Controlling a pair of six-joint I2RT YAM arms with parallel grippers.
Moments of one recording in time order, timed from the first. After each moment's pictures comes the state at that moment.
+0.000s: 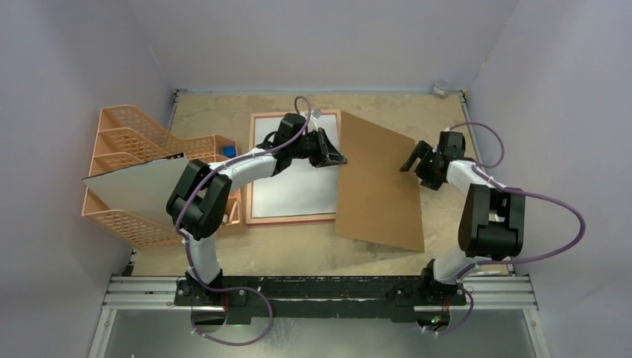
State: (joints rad) left arm -0.56 1.88 1.24 0.15 0.56 -0.96; right arm -0.14 1.62 0.90 -0.27 -0.22 0.49
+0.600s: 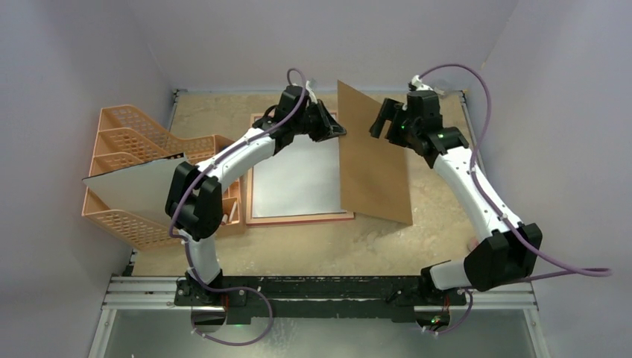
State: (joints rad) left arm -0.56 1.87 1.56 -0.17 0.36 -0.95; right arm 0.23 1.40 1.32 -0.58 0.03 0.51
